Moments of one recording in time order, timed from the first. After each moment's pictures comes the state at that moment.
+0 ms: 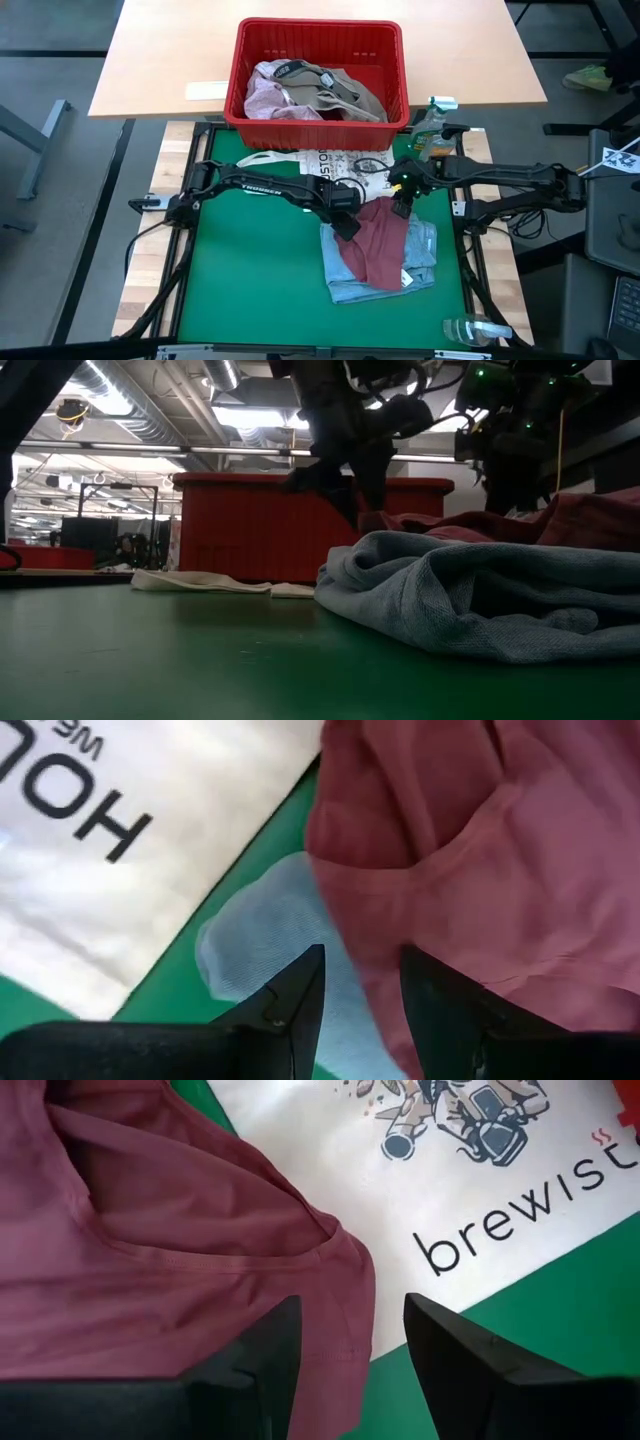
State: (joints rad) left arm -0.02 2.11 1.79 -0.85 -0.08 -0.84; right arm -0.24 1.15 0.81 -0.79 0.03 0.16
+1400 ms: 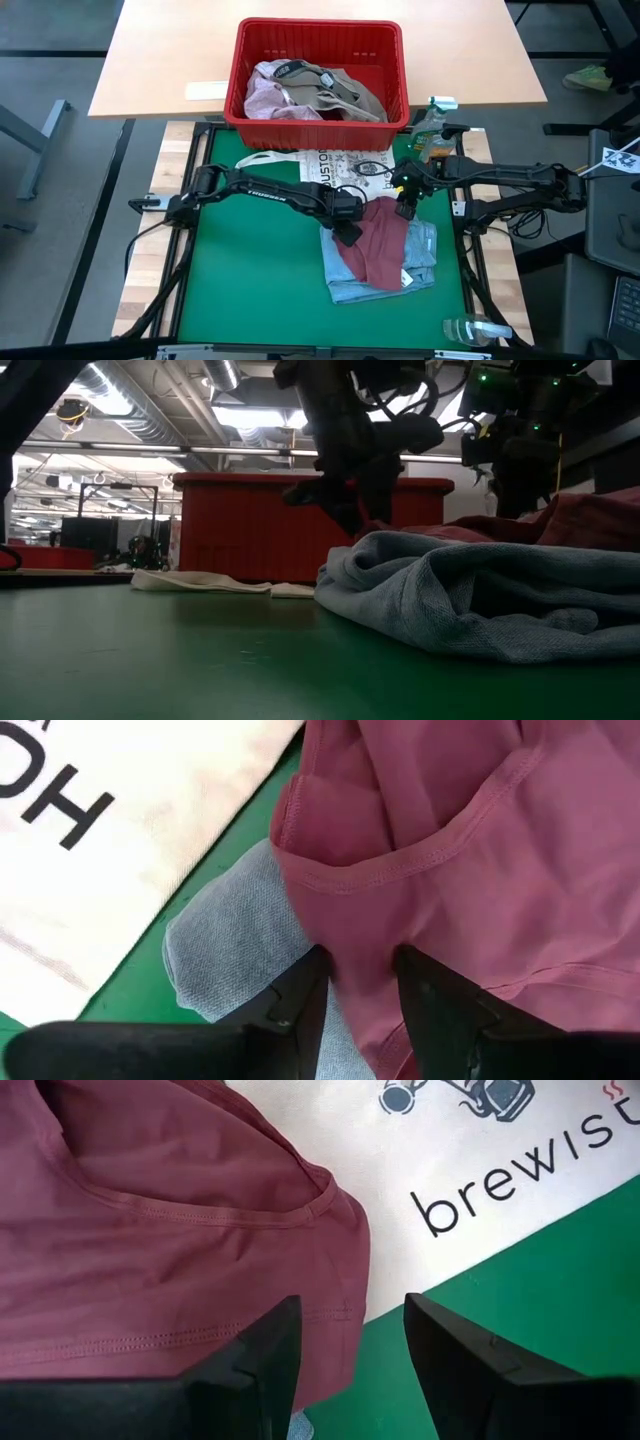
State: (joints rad) left arm -0.04 2.16 1.79 -0.82 -0.10 -0.85; right arm -0.24 1.15 0.81 -0.87 0.03 0.15
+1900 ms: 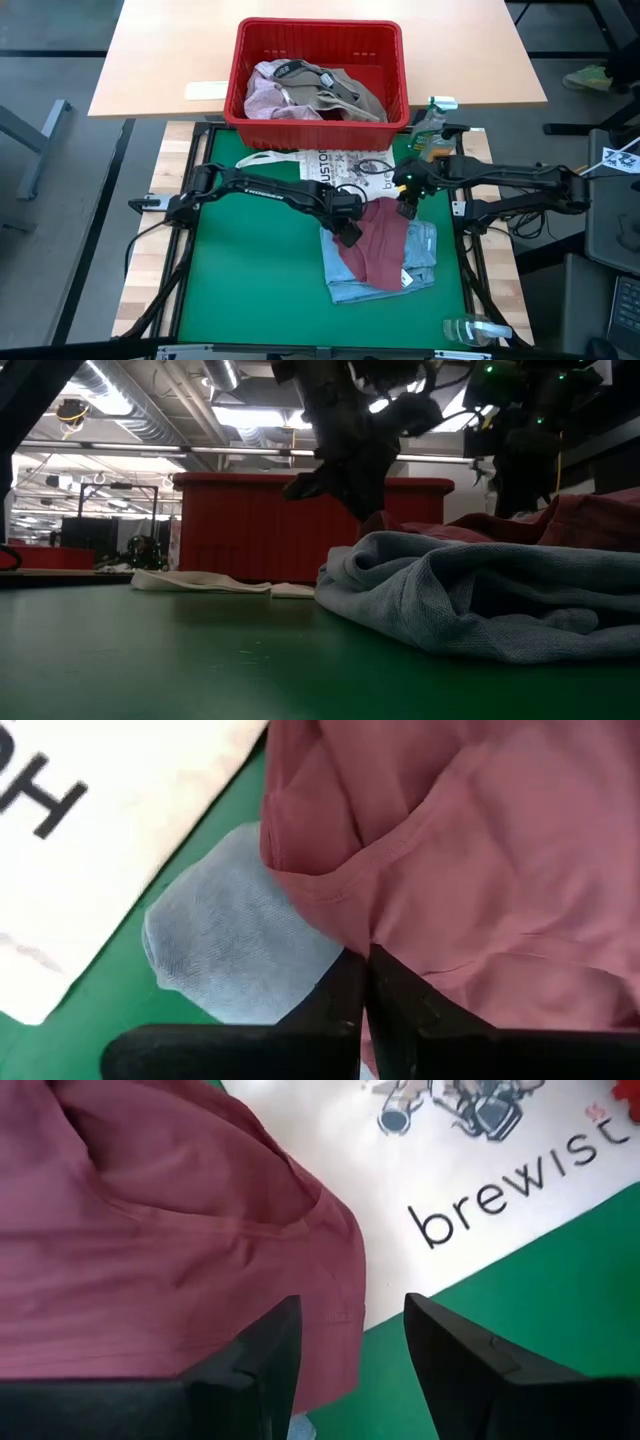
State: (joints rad) left arm -0.04 2.13 1.79 -0.82 -0.04 -0.85; right arm -0.24 1.11 0.80 -0.86 0.03 0.15
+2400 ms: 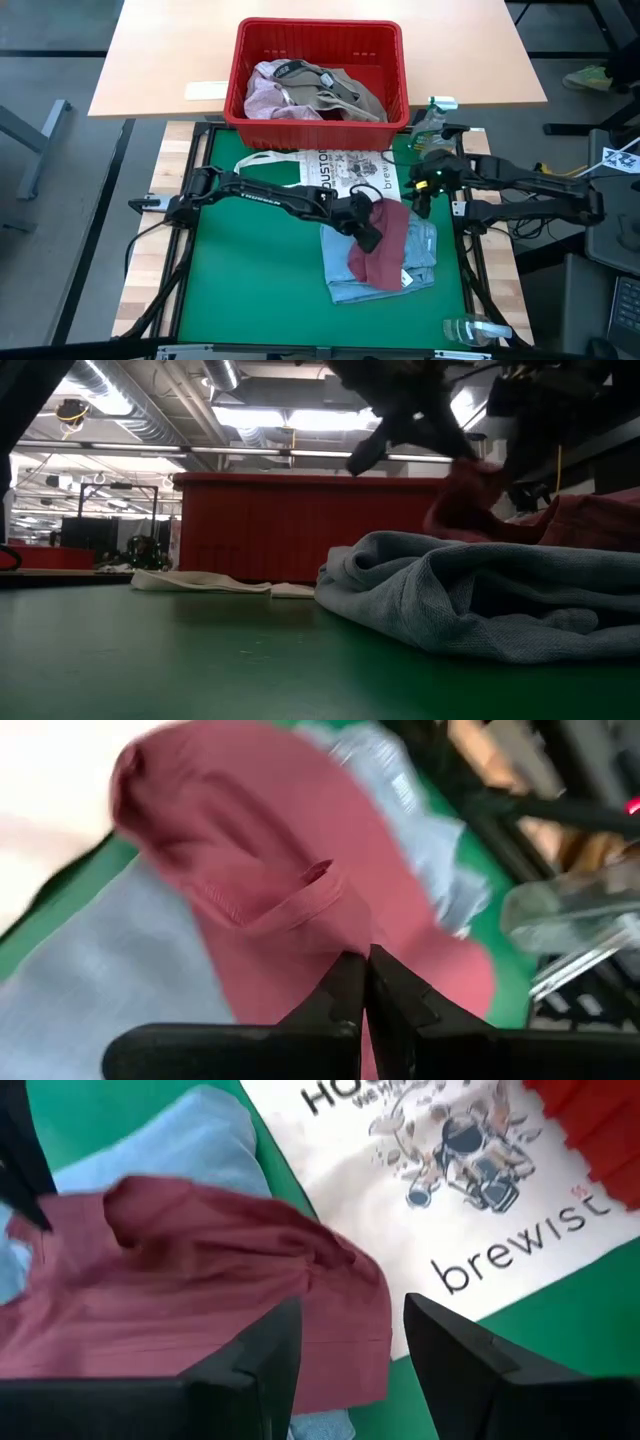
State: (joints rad) left arm -0.09 2.12 1.81 -0.43 -0.06 -0.86; right arm -0.24 0.85 0.80 -0.86 -0.06 0.16
